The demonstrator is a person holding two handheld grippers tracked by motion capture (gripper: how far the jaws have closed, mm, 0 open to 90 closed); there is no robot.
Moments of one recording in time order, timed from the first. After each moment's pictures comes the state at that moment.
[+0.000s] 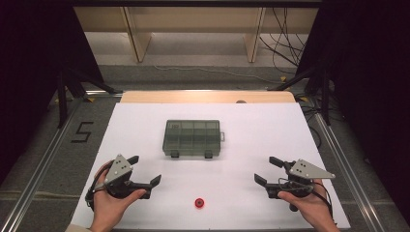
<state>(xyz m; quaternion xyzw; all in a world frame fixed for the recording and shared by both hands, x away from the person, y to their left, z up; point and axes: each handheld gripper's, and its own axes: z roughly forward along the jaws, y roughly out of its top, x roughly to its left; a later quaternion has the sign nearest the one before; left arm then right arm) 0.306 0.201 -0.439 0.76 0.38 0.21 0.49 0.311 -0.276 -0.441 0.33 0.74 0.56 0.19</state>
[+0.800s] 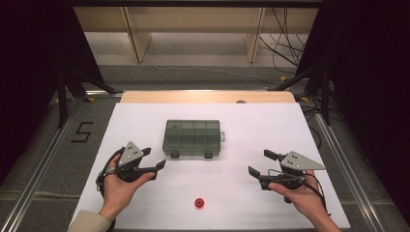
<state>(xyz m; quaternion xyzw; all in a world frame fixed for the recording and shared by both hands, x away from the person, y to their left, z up) 0.353 0.190 -0.438 0.77 0.39 0.22 0.45 0.331 -0.258 -0.433 0.32 0.75 0.54 0.20</state>
